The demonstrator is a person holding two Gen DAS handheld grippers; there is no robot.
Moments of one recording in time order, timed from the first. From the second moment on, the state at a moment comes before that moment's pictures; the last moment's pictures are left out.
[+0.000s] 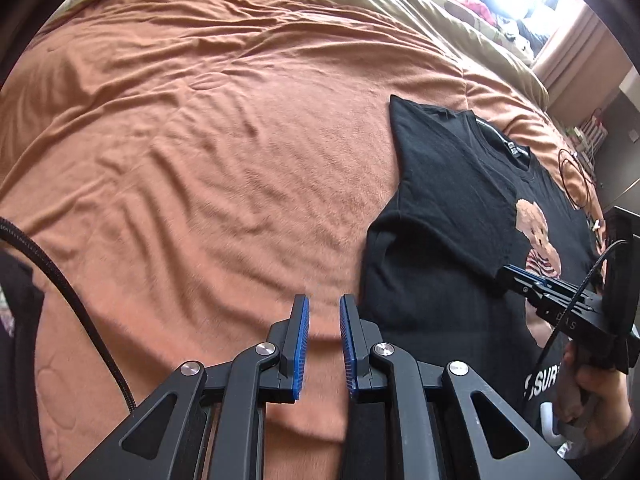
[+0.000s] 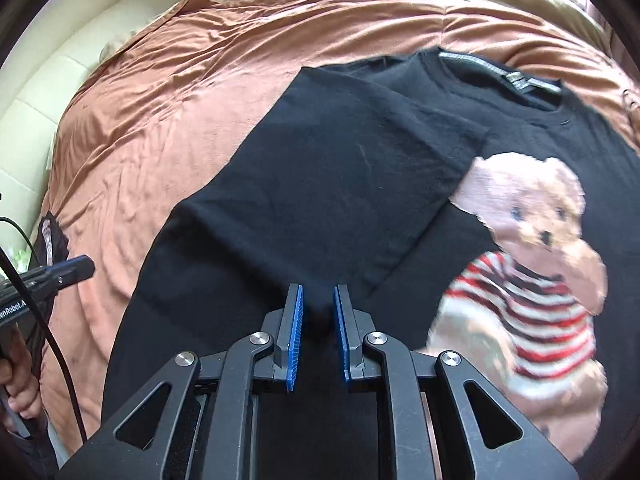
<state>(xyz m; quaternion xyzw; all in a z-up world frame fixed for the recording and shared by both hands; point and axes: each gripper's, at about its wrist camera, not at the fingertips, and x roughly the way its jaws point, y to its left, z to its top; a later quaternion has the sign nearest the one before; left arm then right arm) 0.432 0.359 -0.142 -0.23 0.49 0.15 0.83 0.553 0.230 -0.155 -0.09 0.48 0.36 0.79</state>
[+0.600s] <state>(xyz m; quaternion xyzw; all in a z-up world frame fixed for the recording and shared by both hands) 0.340 0.287 -0.078 -0.22 0.43 0.15 0.86 0.470 0.088 -0.065 -0.08 0.42 0.32 0.85</state>
